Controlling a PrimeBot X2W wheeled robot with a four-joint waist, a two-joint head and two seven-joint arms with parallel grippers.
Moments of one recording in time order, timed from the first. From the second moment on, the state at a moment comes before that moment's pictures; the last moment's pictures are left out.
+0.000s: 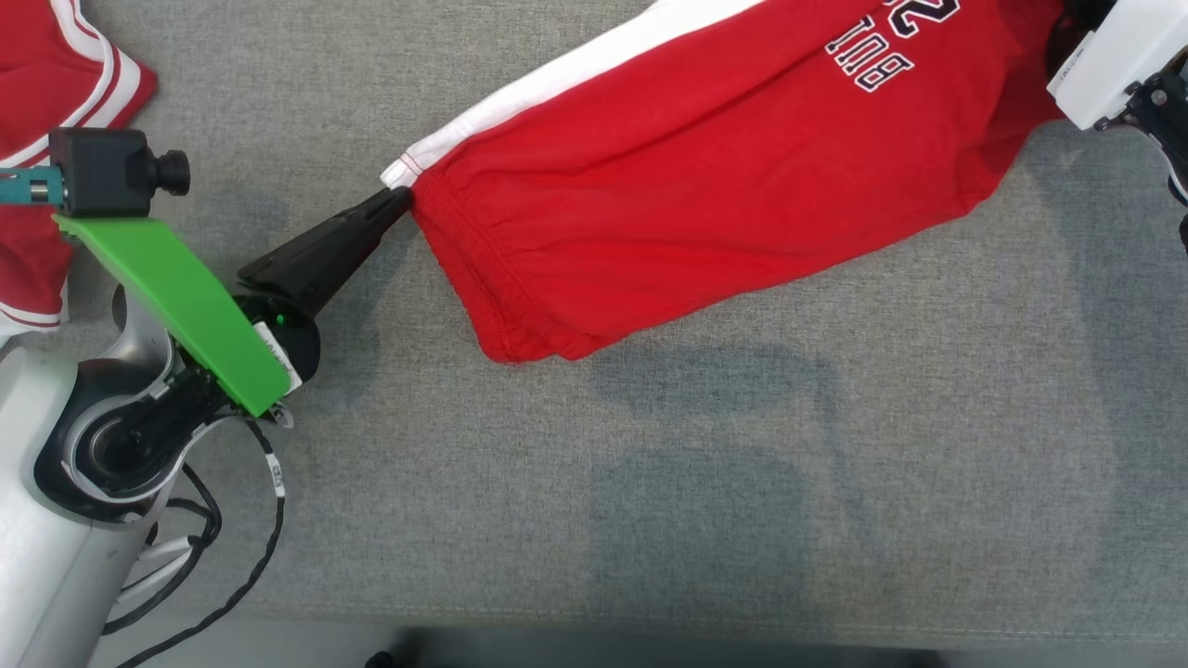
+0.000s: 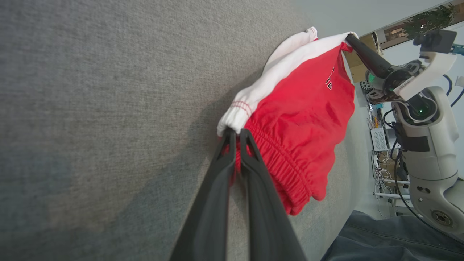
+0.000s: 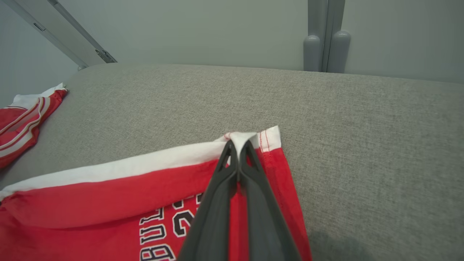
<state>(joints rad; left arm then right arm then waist) -0.57 0.51 -0.50 -0.10 -1.40 -0.07 0.38 -0.82 -0.45 0.33 0.14 0.70 0.10 0.40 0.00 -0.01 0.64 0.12</state>
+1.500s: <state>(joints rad) -0.48 0.43 -0.49 0.07 -0.87 0.01 -0.21 -0.69 -0.43 0.34 0.48 0.57 0.07 0.10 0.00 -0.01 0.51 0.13</state>
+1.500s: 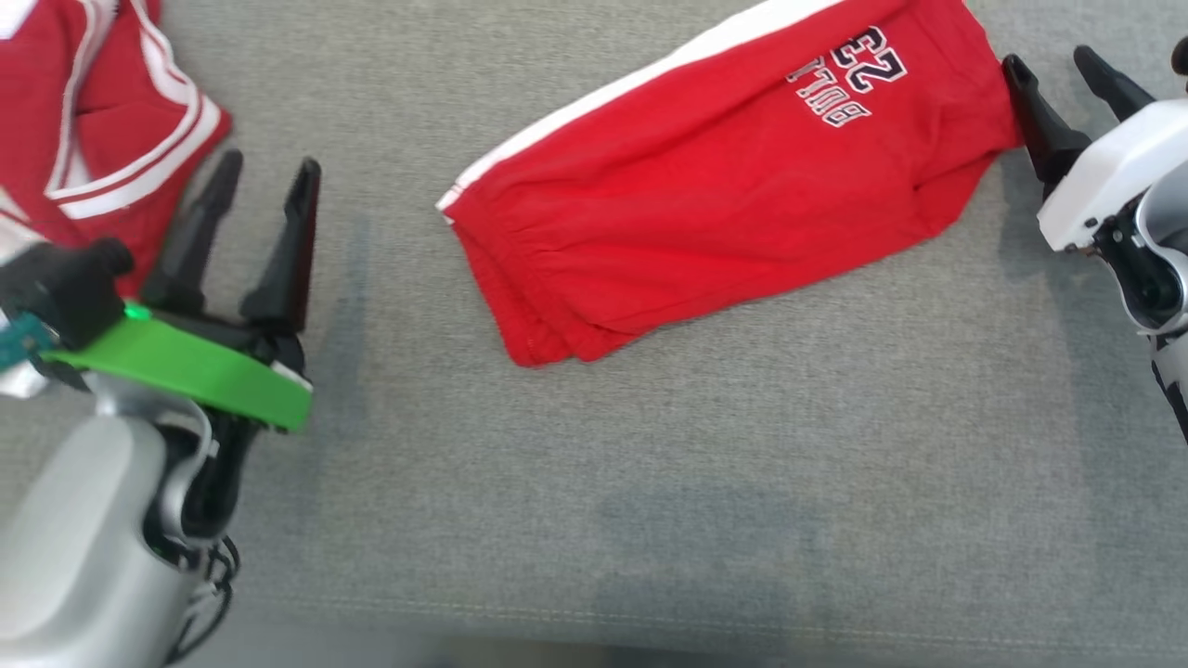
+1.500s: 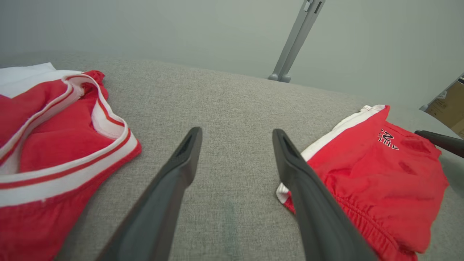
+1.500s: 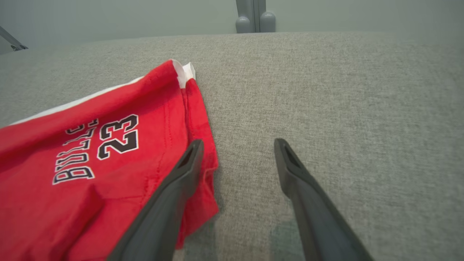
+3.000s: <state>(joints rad) -0.28 0.38 -0.46 0.02 -0.86 0.04 -0.25 -0.67 -0.47 0.35 0.54 0.67 0.07 0.38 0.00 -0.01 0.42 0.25</state>
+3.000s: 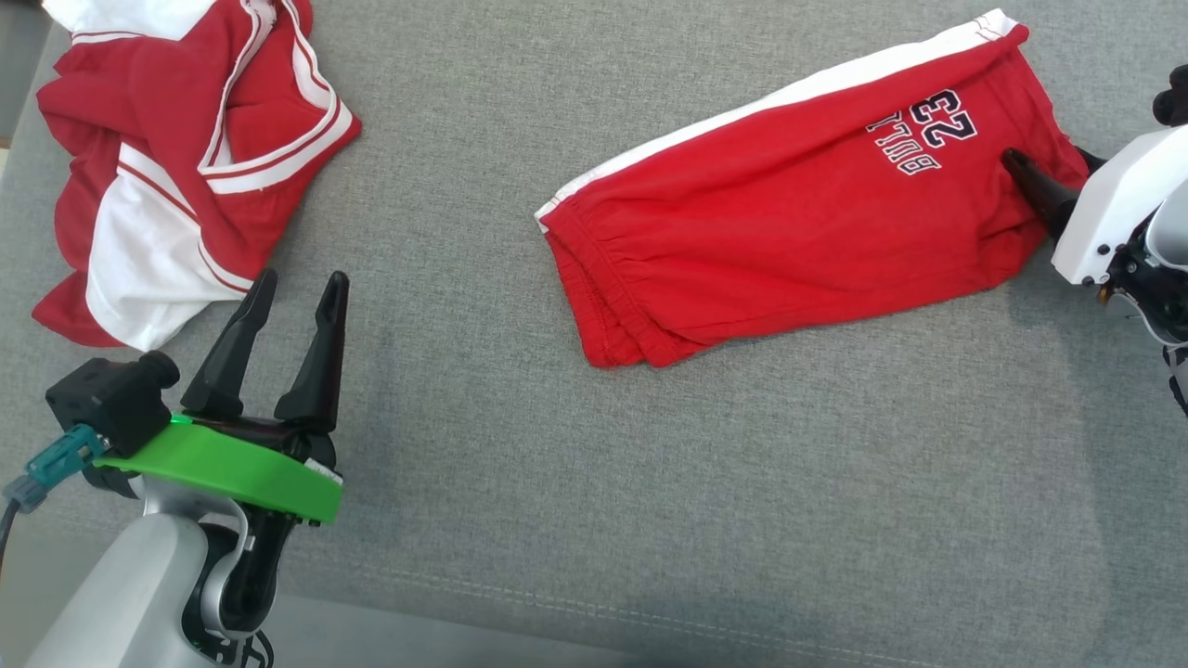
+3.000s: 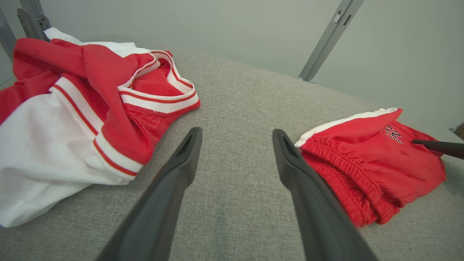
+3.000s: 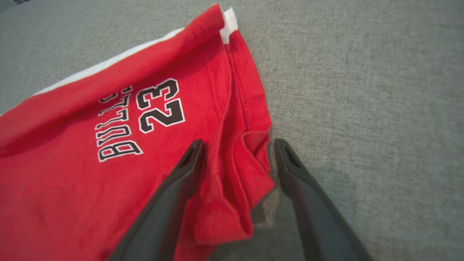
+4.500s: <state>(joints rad) -0.14 0.41 -0.46 0.02 -0.81 0.05 -0.25 -0.17 -0.38 0.18 0.36 0.88 0.06 0.19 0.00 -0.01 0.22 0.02</state>
